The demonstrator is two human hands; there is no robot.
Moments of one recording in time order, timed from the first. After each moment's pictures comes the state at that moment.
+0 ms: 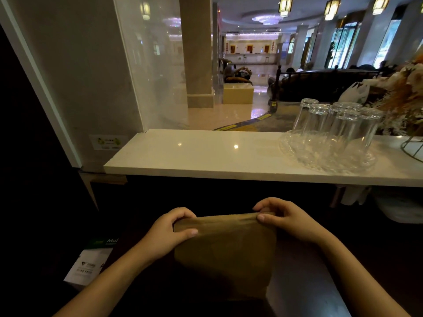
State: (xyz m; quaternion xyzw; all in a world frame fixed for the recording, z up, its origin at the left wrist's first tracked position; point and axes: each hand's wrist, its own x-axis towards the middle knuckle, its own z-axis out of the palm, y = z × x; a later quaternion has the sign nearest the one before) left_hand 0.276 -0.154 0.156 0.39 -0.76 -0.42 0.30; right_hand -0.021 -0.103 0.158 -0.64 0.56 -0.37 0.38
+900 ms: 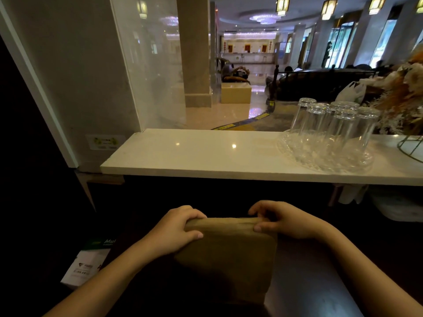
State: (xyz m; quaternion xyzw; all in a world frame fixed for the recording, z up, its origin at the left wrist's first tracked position) left_hand 0.258 -0.159 0.169 0.40 -0.86 -0.24 0.19; right_hand -0.017 -0.108 0.177 -0.74 0.59 -0.18 0.28
